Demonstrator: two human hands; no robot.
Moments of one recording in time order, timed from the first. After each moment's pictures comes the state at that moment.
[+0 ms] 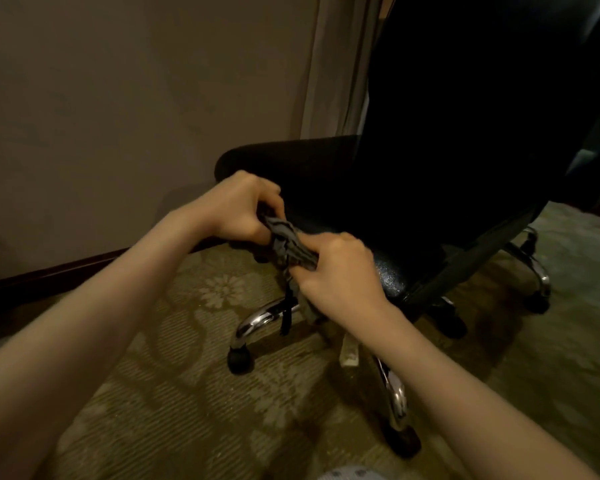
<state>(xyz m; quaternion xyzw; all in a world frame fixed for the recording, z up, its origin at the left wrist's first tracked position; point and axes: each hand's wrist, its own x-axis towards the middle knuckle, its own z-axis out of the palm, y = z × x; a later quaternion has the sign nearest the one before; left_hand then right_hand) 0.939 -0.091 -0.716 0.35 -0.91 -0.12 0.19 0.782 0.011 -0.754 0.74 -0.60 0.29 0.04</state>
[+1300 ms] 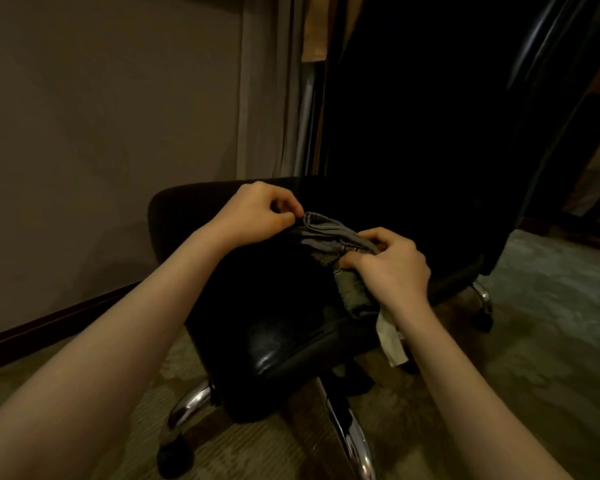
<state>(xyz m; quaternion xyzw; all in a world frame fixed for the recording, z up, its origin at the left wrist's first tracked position) 0.809 -0.180 -0.691 0.33 -0.86 -0.24 0.29 0.651 -0.047 -0.726 0.48 -0.75 0.45 -0.05</state>
